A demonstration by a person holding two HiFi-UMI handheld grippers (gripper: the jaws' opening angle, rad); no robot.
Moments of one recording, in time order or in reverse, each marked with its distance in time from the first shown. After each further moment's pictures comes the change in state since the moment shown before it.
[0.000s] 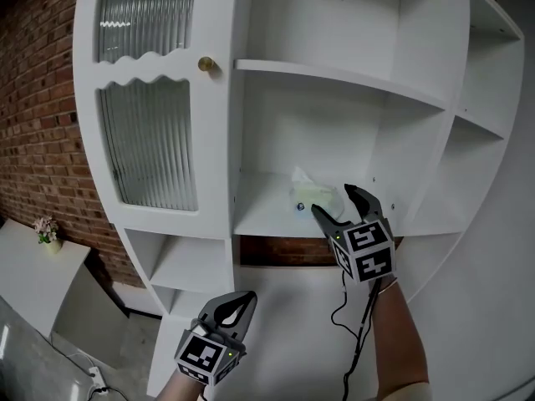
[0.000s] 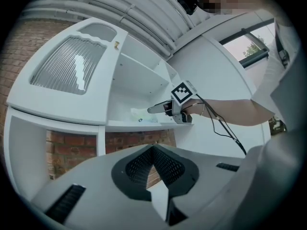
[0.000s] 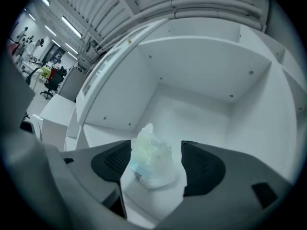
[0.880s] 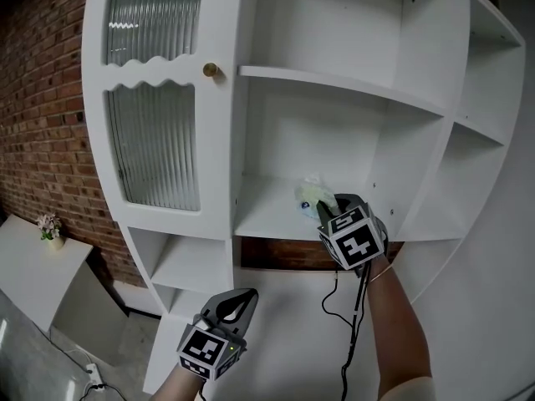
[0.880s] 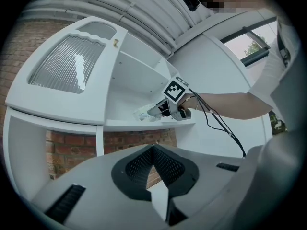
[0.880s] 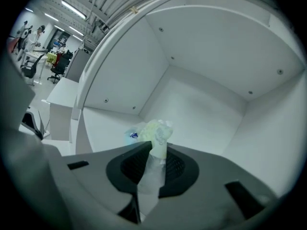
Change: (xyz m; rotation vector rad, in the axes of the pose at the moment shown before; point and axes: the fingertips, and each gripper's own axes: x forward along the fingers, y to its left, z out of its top) left arm 0.009 0.001 0.002 0.010 -0.002 0.014; right arm 0.024 0.005 -0.017 -0.122 0.237 0.061
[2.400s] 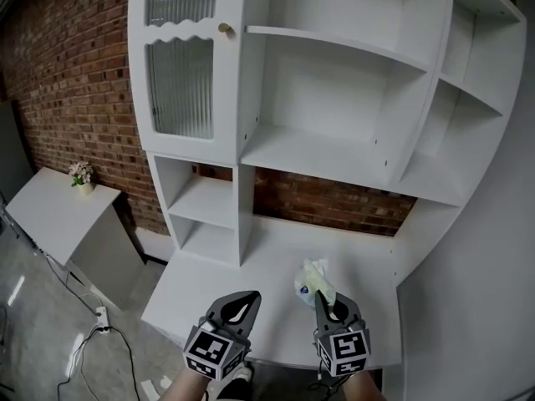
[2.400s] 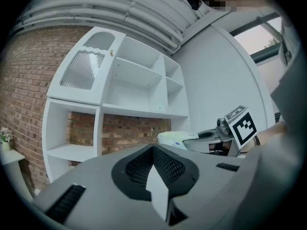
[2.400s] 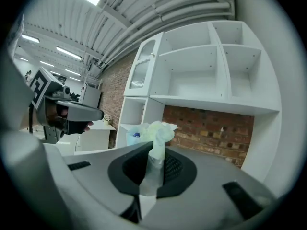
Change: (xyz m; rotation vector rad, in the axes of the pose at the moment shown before) left arm -0.100 -0.161 -0.043 -0.111 0.120 0.168; right arm -0.224 0.186 -0.215 0.331 -0.203 0.172
